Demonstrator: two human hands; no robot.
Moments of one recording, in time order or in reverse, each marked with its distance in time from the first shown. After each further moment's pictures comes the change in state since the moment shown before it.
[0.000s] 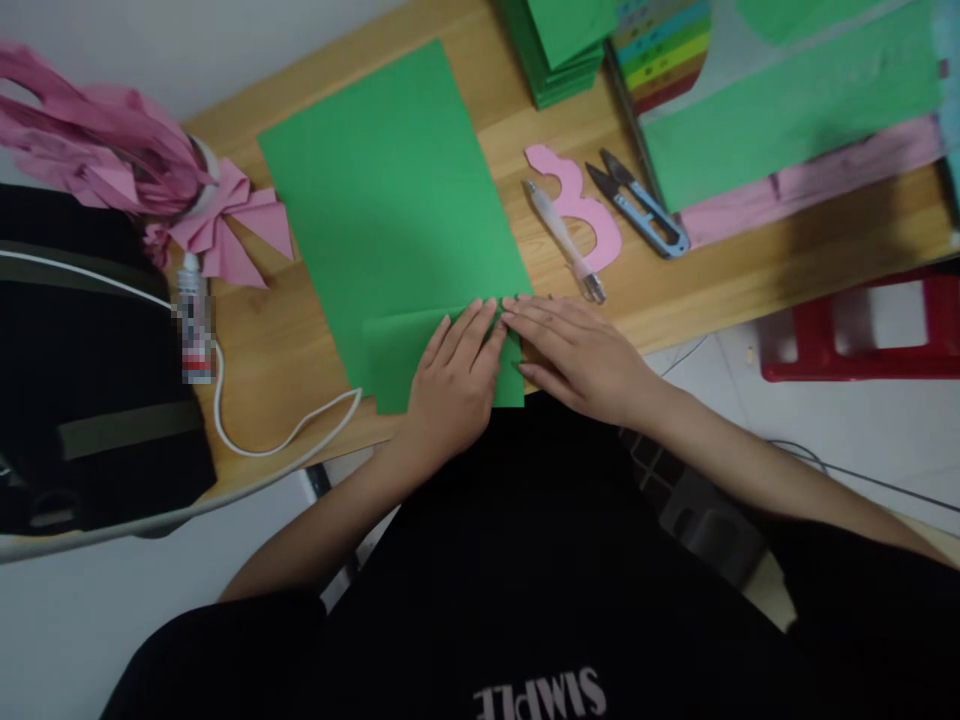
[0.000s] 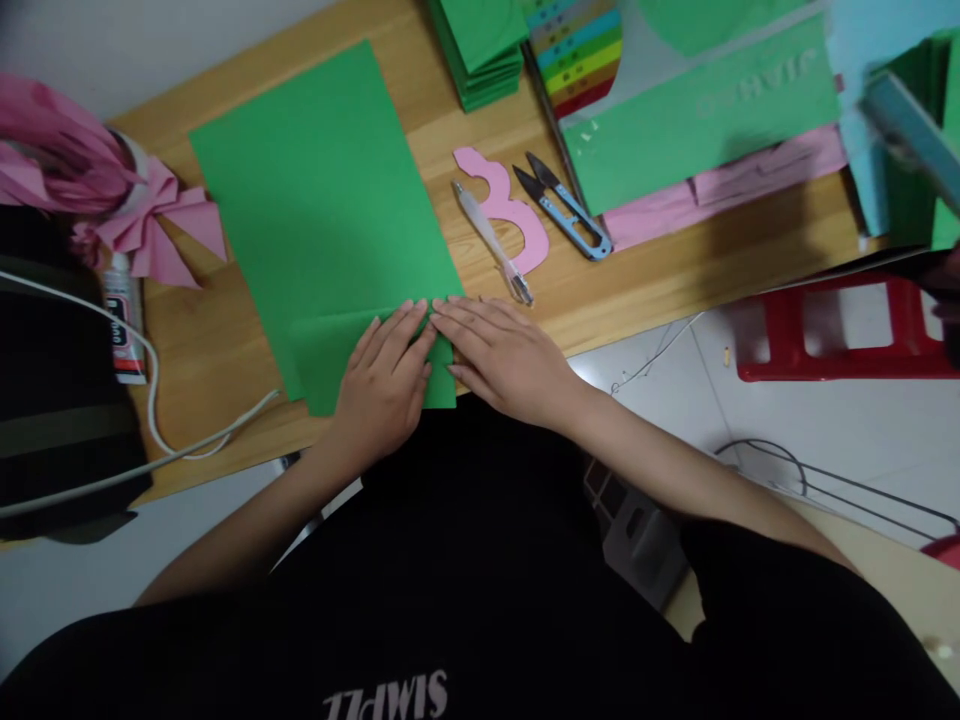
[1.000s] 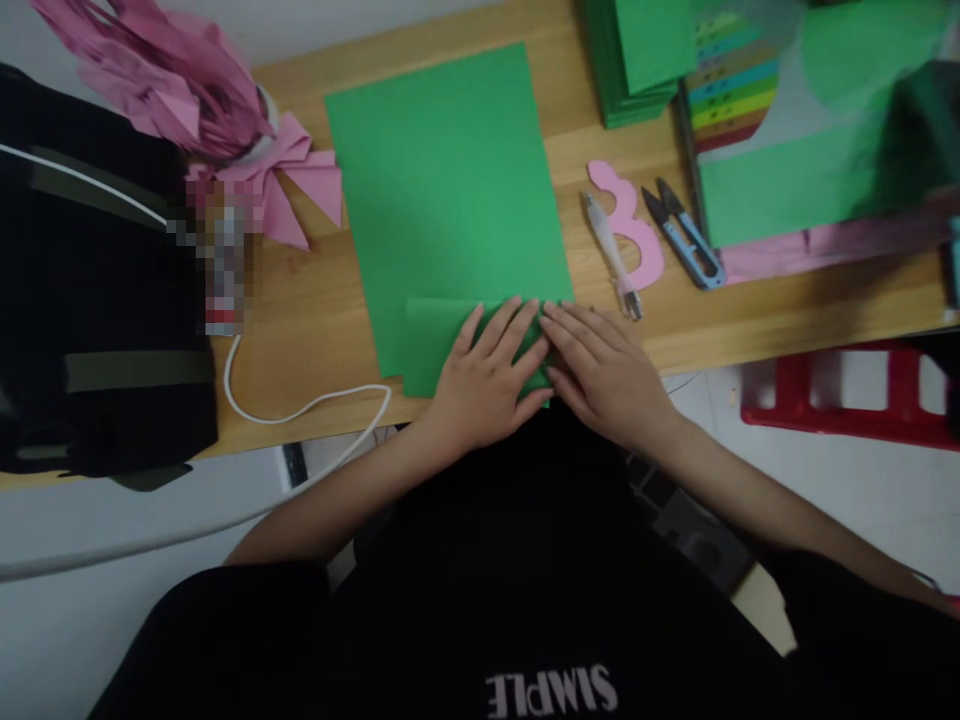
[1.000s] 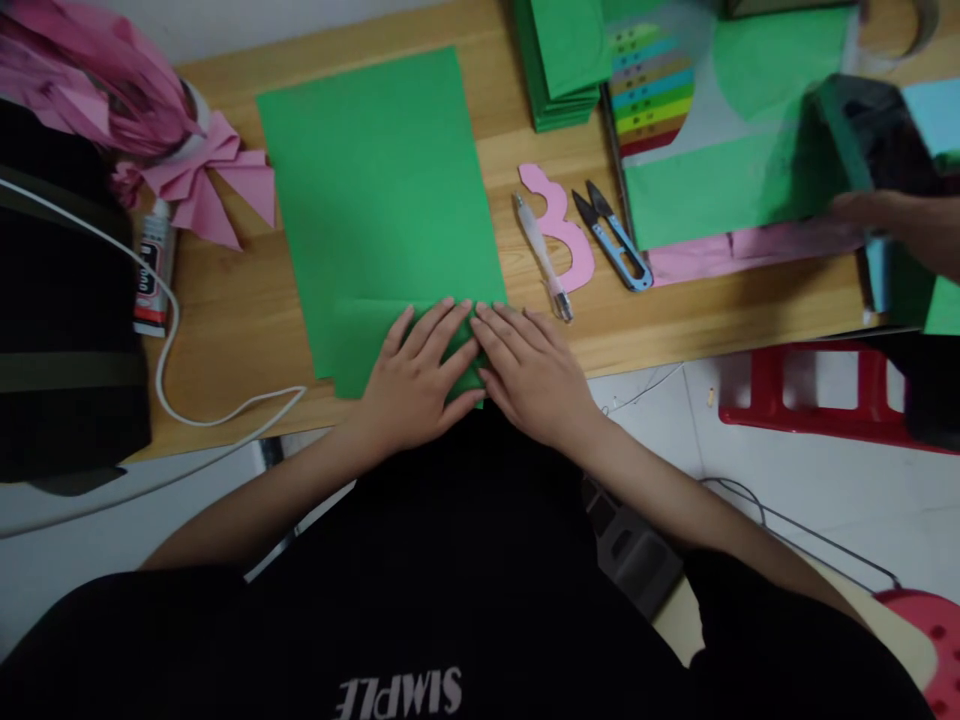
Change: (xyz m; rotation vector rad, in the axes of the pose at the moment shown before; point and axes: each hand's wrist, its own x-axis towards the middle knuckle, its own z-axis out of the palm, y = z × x) left_hand -0.003 0.003 0.002 0.033 0.002 0.036; right_hand -0.002 -0.010 0.007 -0.270 0.087 -0.027
